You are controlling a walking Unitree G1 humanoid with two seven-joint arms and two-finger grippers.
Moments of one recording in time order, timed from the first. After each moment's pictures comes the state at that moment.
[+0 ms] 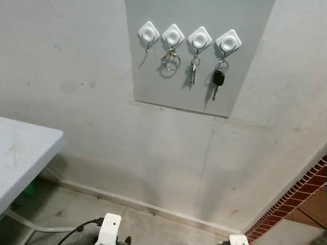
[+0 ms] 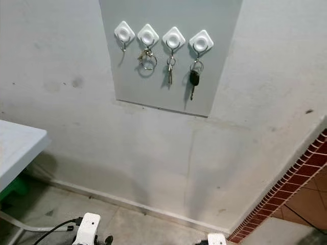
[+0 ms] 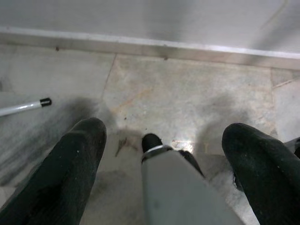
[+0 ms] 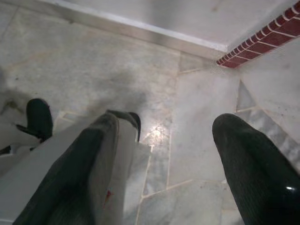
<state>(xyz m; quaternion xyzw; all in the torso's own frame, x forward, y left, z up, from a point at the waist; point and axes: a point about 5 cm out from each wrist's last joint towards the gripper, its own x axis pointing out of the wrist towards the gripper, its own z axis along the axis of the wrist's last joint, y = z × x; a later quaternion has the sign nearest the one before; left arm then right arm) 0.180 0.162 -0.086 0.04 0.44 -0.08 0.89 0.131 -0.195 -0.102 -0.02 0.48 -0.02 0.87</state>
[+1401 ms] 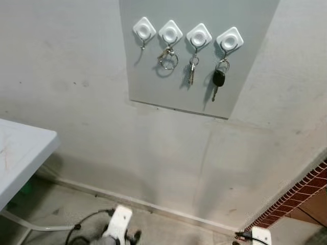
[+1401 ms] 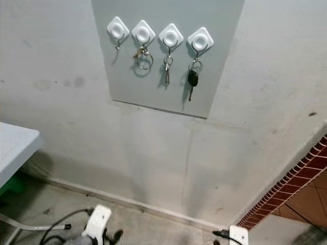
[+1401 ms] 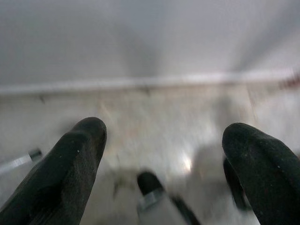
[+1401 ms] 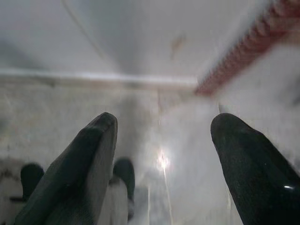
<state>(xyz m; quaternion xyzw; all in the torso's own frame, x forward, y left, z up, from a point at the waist) 0.227 0.153 -0.058 0.06 0.36 -0.15 0.92 0.173 -0.231 -0.076 0.03 0.39 -0.09 0.92</state>
